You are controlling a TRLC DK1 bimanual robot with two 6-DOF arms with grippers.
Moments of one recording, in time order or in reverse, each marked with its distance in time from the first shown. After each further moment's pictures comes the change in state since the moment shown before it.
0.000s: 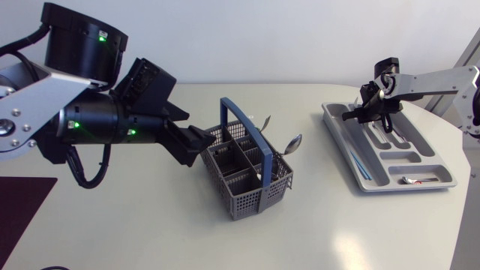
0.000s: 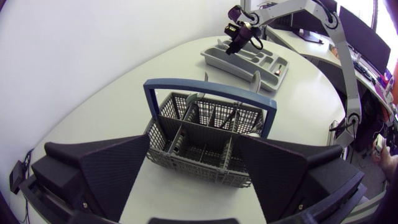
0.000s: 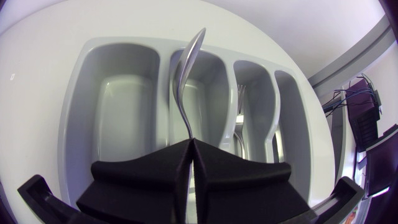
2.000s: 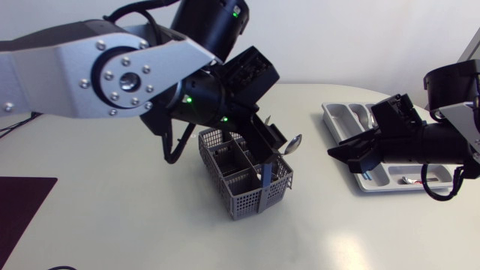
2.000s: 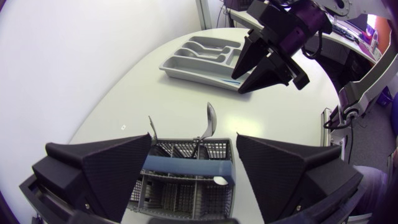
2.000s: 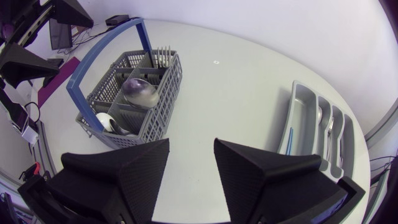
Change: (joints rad) left arm -0.262 0.348 0.359 -0.063 -0.093 0.095; right arm 0.245 -1.194 -1.026 -0.034 -0.573 -0.097
